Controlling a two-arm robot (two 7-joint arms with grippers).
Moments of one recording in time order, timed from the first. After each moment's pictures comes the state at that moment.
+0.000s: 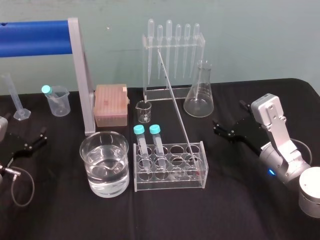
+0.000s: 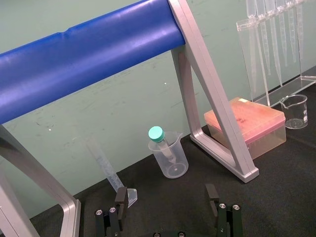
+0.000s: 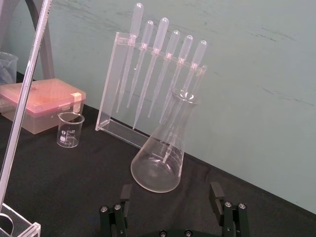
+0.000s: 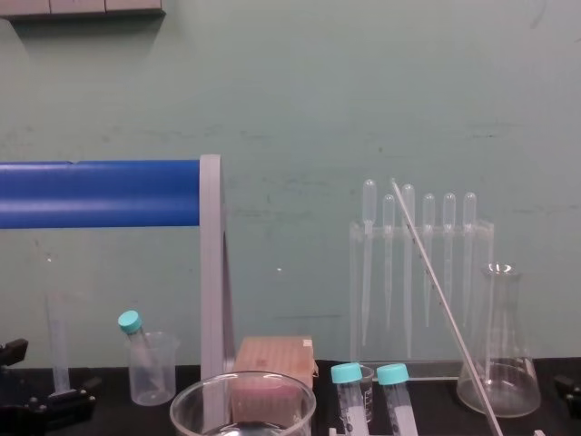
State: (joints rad) left arm -0.20 0.60 0.45 -1.41 -0.25 -0.12 0.03; right arm 0.20 0.60 -0.45 -1.41 0.25 -0.12 -0.03
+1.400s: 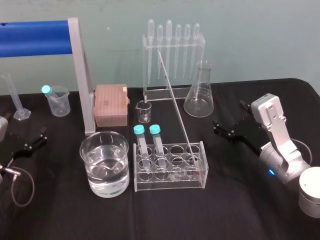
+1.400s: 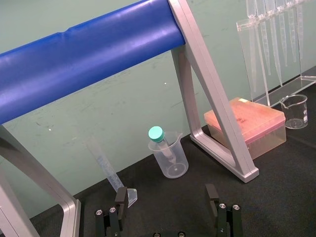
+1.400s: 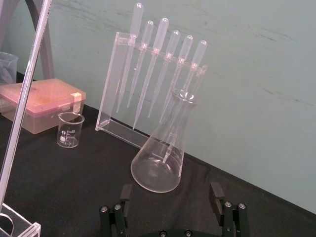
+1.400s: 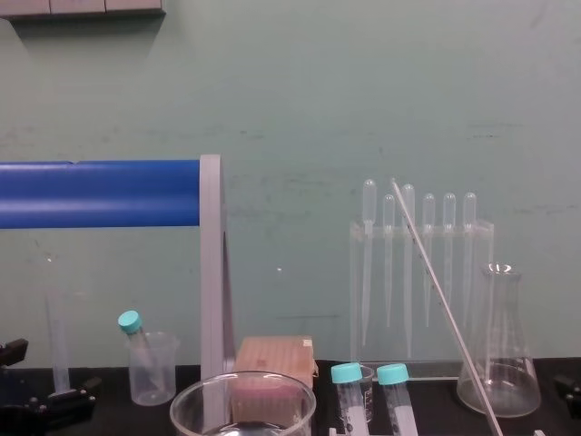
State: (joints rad) left arm -0.20 0.60 0.45 -1.41 -0.25 -0.12 0.03; right arm 0.20 0.60 -0.45 -1.41 0.25 -0.12 -0.03
